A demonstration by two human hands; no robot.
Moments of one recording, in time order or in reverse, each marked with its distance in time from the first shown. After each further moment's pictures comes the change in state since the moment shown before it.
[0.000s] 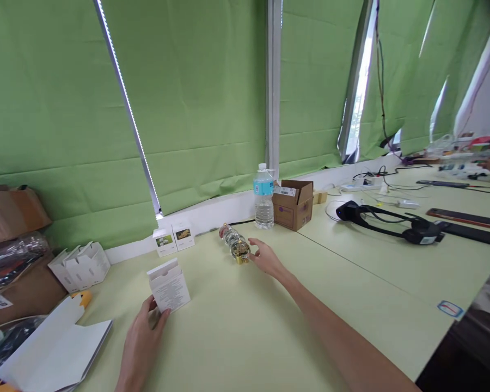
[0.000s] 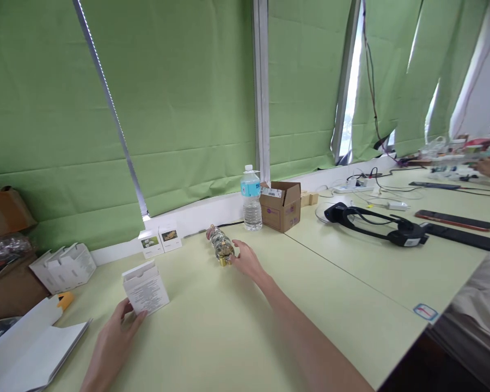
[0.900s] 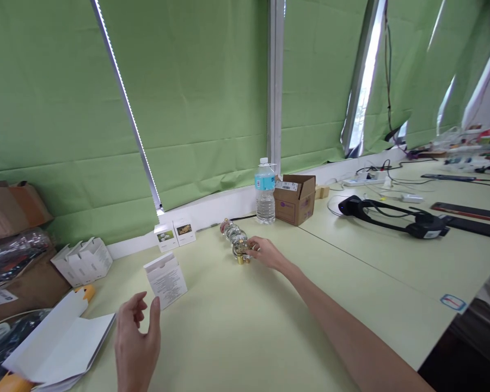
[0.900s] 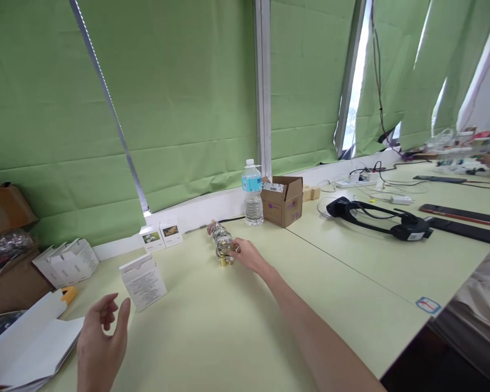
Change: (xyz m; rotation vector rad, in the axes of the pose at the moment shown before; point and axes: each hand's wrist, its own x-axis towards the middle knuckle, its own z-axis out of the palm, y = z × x) left_hand -0.033 0.039 -0.018 -0.068 0.491 0.109; right_hand 0.002 -0.004 -0.009 0.033 -0.184 -0.060
